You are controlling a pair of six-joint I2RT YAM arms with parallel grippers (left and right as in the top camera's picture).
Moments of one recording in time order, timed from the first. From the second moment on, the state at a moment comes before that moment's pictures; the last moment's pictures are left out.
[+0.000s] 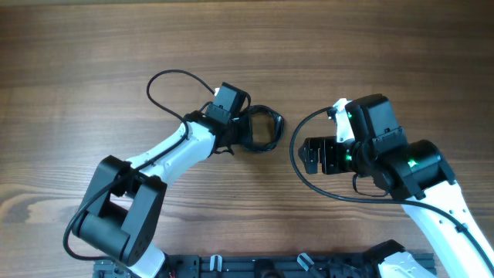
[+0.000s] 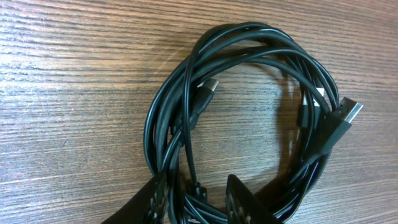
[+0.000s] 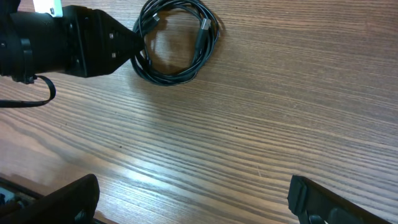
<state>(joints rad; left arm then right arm) -0.51 1.76 1.01 -0.36 0.10 -0.56 0.40 1.13 1.07 -1.03 -0.18 0.31</state>
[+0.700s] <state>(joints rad) -0.51 1.77 1.01 -0.38 0.05 -0.69 0.40 1.15 1.07 -1.02 -0.18 0.31</state>
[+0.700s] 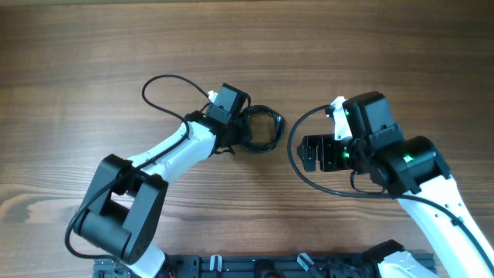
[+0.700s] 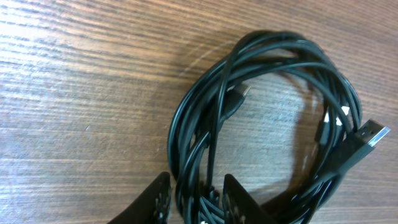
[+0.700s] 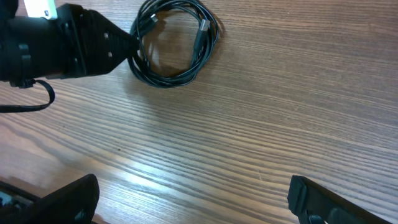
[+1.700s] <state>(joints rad) -0.51 1.82 1.01 -0.35 0.05 -0.68 0.40 1.26 1.07 -0.99 -0.18 0.31</state>
